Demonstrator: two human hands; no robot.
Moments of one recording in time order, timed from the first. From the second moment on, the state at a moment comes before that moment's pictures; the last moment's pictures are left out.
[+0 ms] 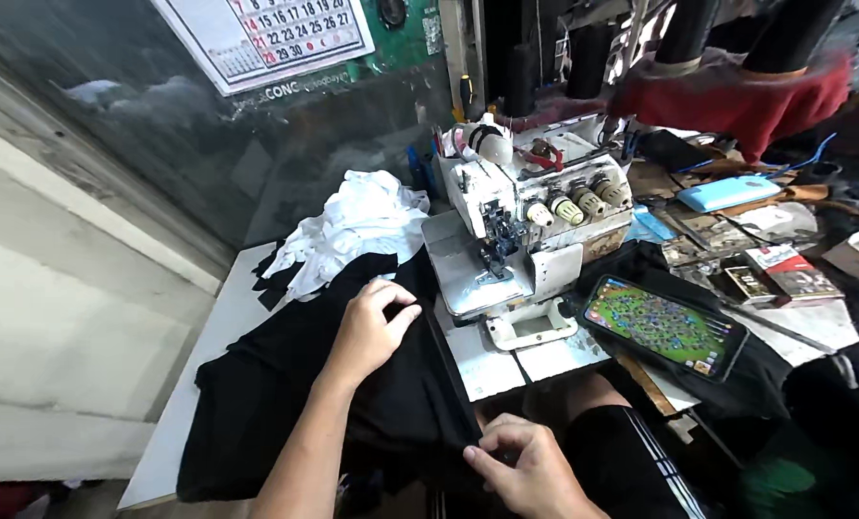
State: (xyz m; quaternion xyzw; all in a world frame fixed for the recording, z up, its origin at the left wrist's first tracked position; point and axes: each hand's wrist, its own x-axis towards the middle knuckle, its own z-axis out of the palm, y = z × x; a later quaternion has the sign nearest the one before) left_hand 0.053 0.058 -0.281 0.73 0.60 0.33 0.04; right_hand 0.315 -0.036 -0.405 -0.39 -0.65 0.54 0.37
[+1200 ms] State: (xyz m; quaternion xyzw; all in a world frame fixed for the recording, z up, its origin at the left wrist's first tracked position) left_hand 0.101 0.137 -0.242 0.74 0.53 0.41 0.09; right_hand 0.358 0.028 -0.359 -0.32 -0.61 0.60 0.40
